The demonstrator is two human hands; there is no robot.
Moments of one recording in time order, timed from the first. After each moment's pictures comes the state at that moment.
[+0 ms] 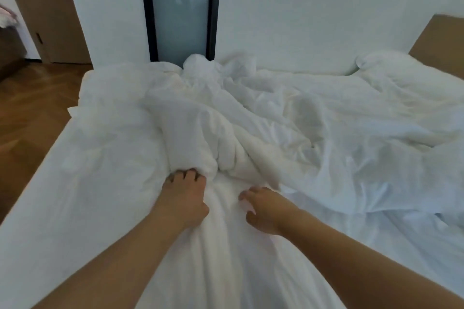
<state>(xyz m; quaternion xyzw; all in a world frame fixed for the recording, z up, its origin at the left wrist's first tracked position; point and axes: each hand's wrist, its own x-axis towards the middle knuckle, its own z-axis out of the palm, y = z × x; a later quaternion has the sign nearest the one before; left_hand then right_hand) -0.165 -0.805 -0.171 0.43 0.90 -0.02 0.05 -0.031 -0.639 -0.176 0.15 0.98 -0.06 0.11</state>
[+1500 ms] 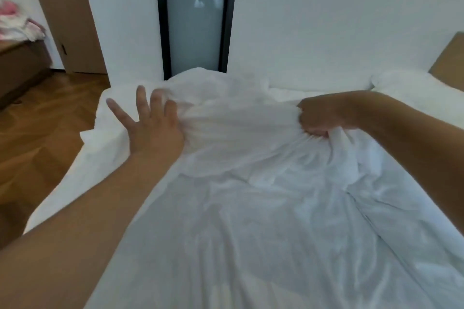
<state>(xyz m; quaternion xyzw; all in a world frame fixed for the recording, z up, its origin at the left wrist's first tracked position) -0.262 -0.787 -0.017 0.23 0.93 0.08 -0.26 -0.091 -0.579 0.101 0.29 0.95 -0.06 0.12</state>
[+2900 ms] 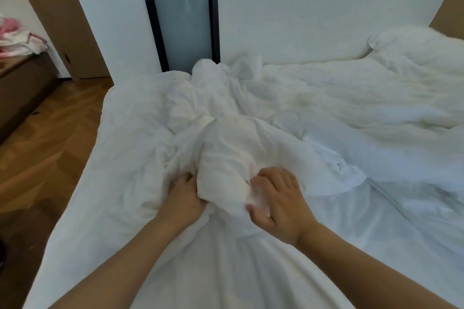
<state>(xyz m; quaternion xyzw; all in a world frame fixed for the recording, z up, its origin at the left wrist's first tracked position) -0.156 -0.836 -0.144 0.37 0.89 0.23 0.09 0.024 -0.666 -0.130 0.08 0.96 -0.09 -0.25</state>
